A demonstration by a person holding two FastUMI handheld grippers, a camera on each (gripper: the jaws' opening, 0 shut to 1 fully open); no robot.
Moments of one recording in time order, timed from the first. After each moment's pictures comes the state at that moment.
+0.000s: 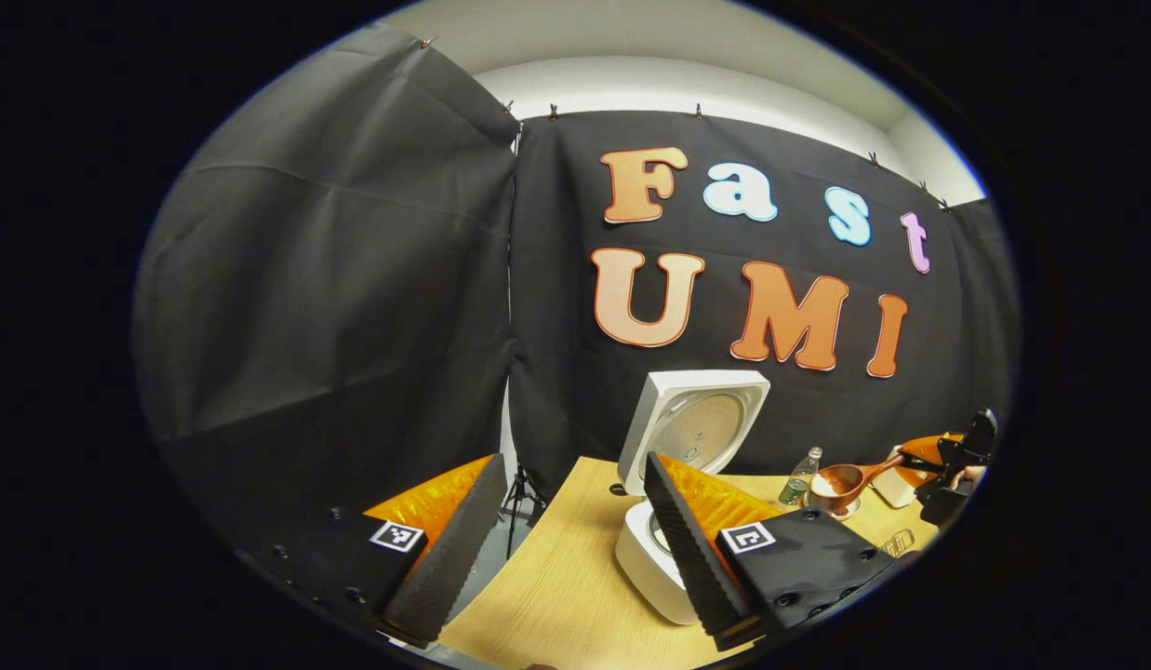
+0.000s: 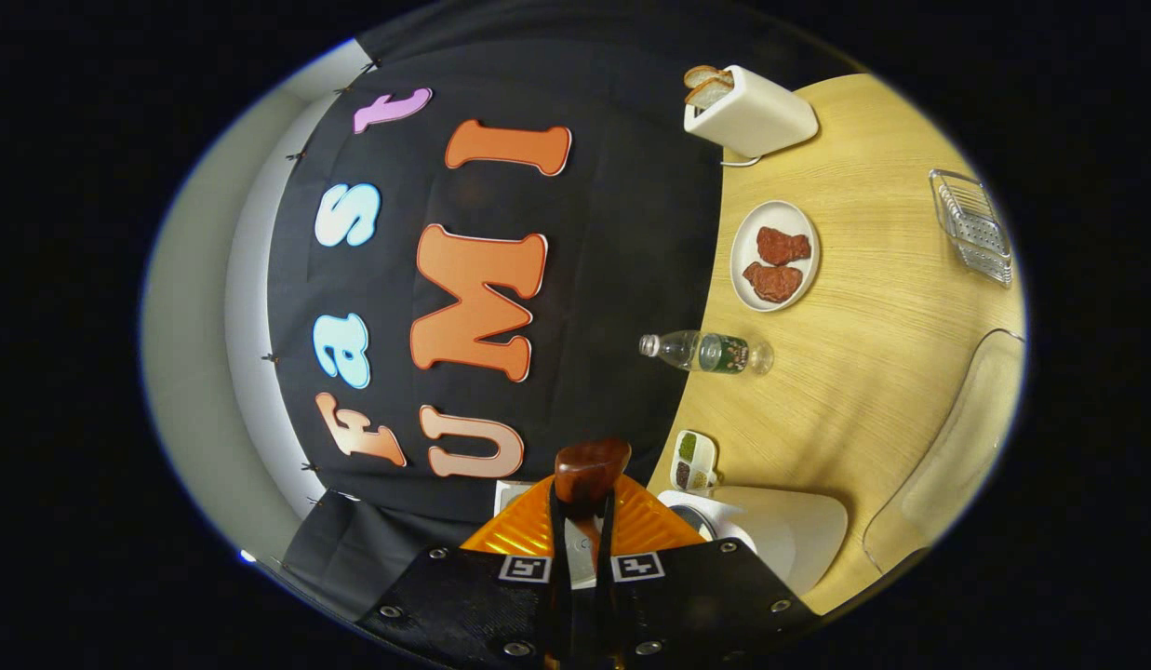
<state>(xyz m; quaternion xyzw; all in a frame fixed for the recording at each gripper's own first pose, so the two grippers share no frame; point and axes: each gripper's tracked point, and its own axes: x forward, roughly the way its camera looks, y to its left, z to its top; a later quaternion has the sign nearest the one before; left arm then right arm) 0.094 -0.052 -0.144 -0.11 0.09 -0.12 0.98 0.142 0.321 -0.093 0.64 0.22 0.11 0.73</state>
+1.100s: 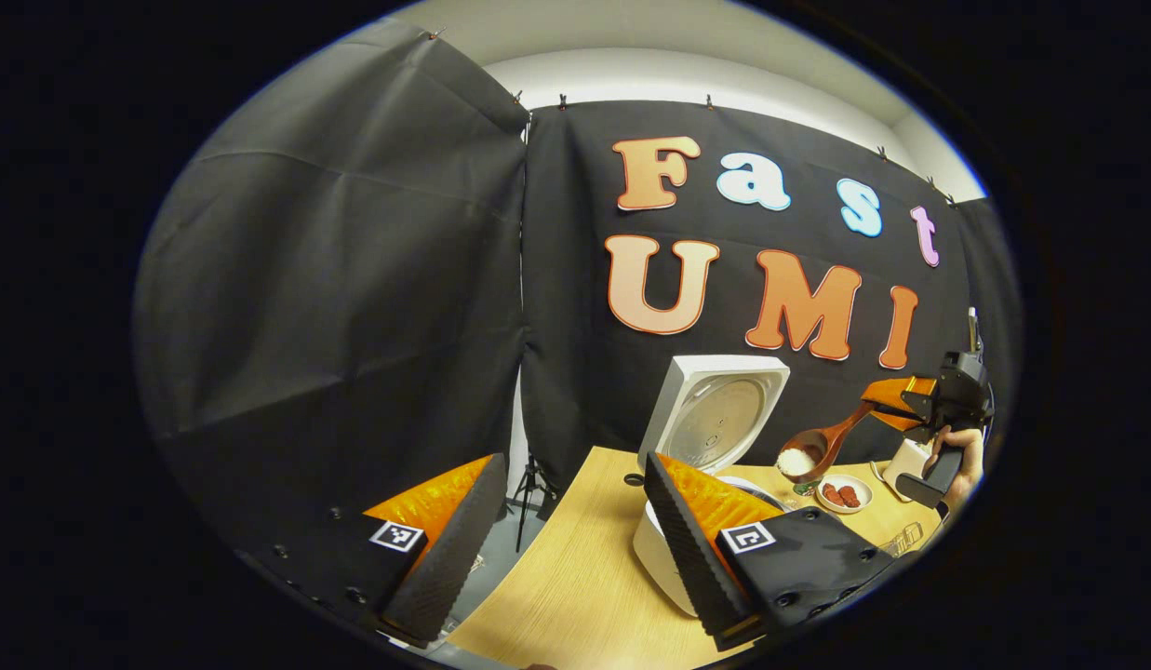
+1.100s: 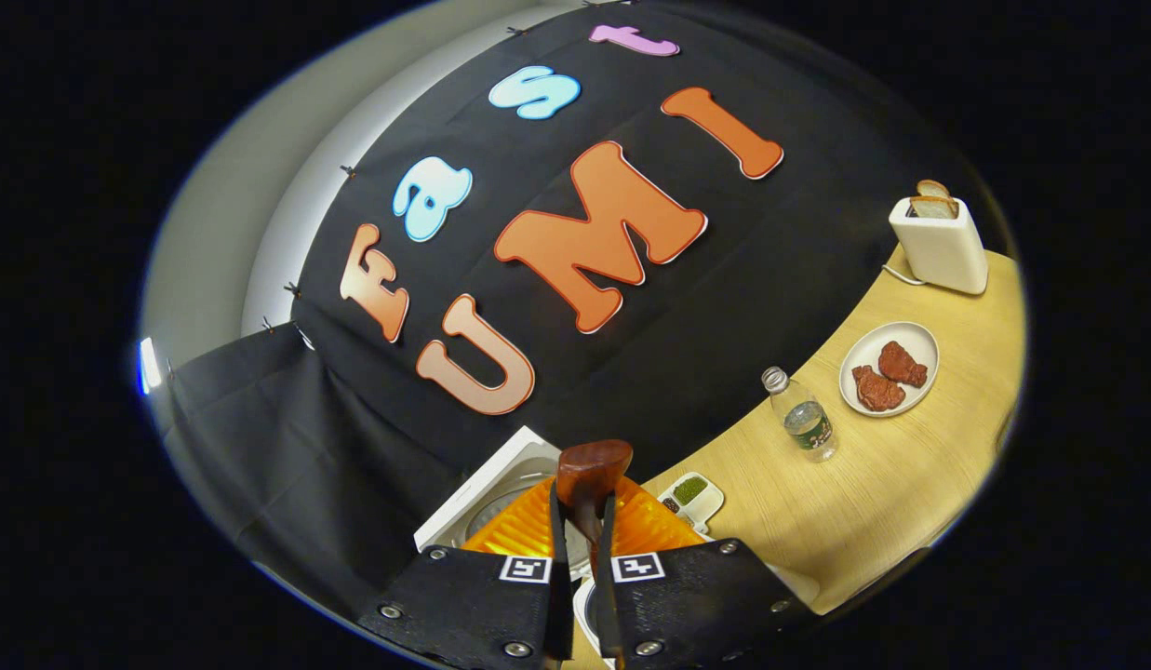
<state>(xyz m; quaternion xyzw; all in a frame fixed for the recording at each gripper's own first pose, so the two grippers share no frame) 0.105 -0.038 -0.167 -0.11 0.11 -0.11 0.98 0.169 0.417 -0.039 0.39 0.16 0.20 0.89</state>
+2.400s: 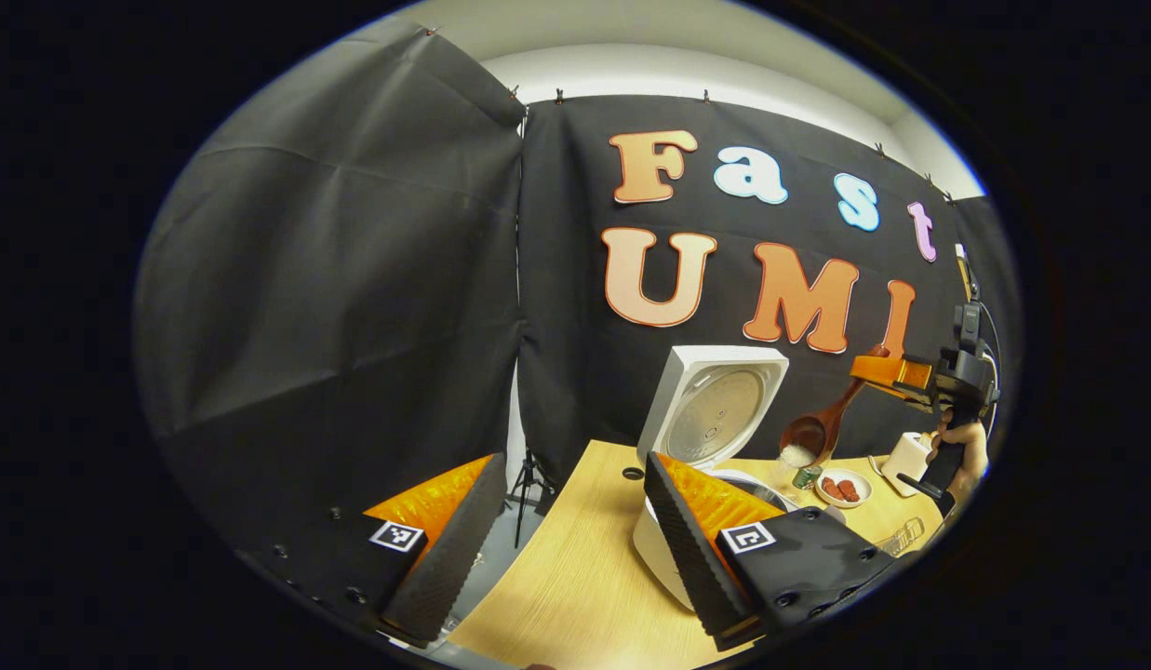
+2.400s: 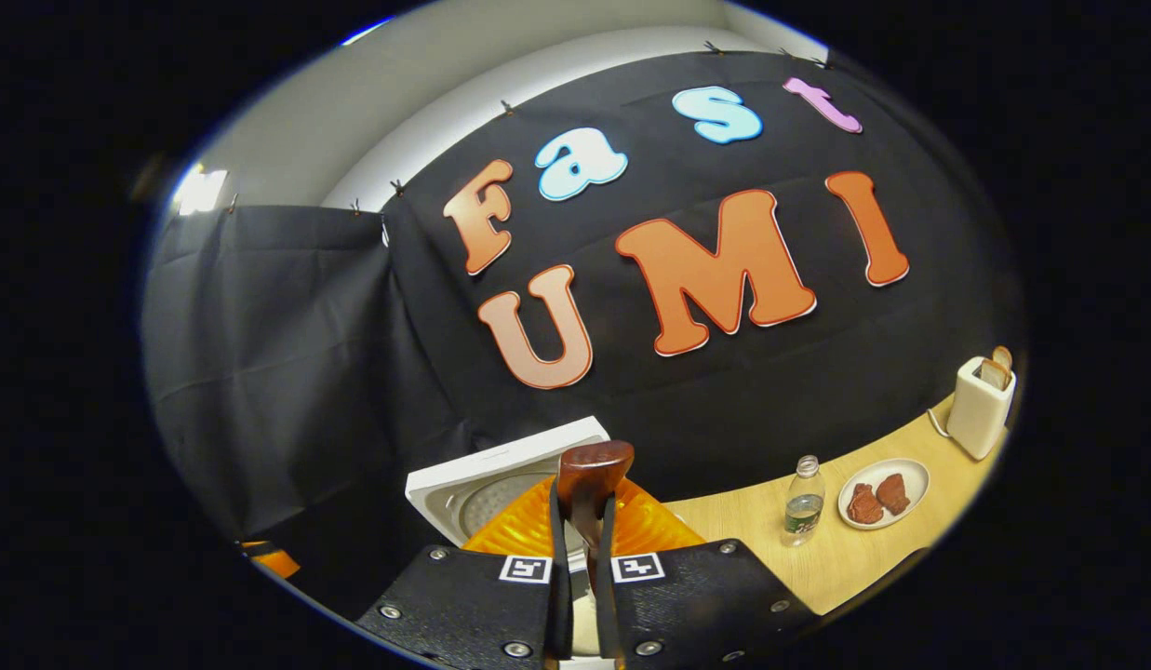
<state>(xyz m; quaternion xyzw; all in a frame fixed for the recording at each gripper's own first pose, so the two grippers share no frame) 0.108 -0.047 -0.181 -0.11 0.12 -0.12 0.98 0.145 0.457 0.001 0.18 0.06 0.28 0.94</state>
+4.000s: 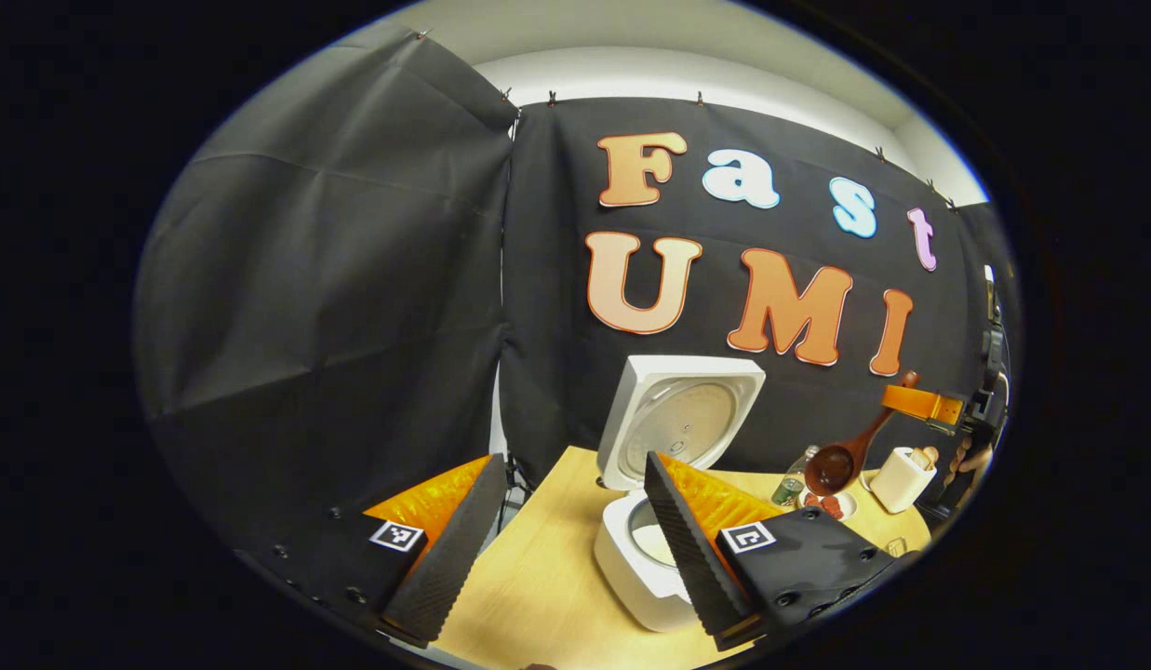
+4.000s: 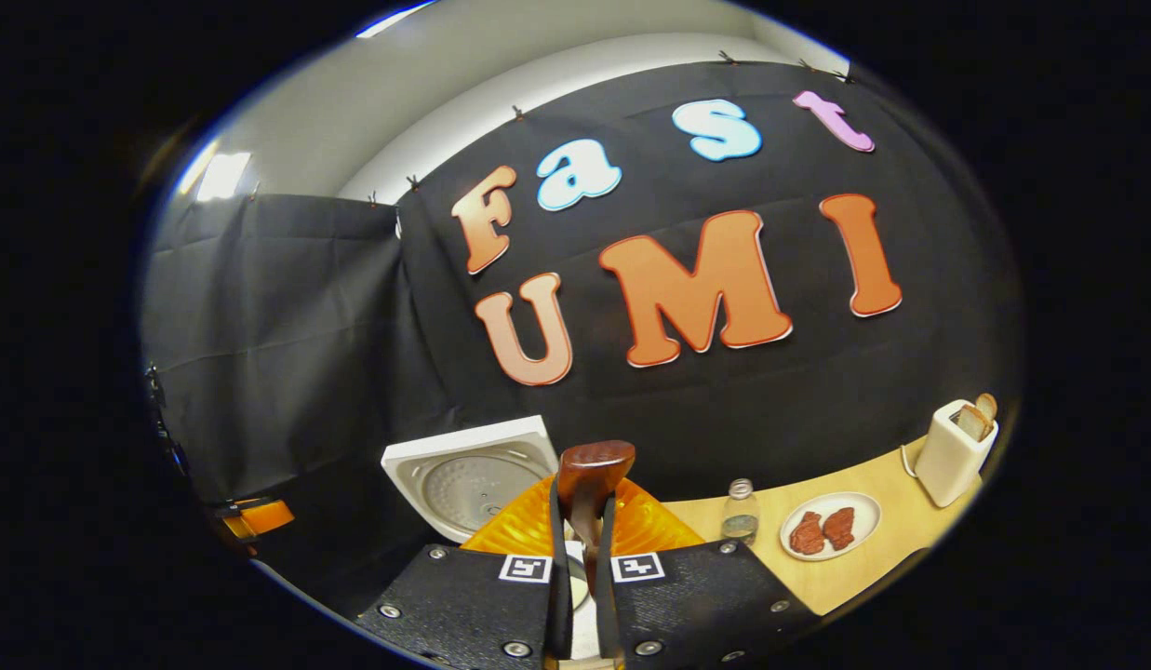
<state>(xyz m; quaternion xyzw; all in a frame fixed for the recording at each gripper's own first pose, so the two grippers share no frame) 0.105 -0.116 -0.151 -0.13 0.10 -0.11 0.98 0.156 0.325 -0.009 0.15 0.05 0.27 0.95</state>
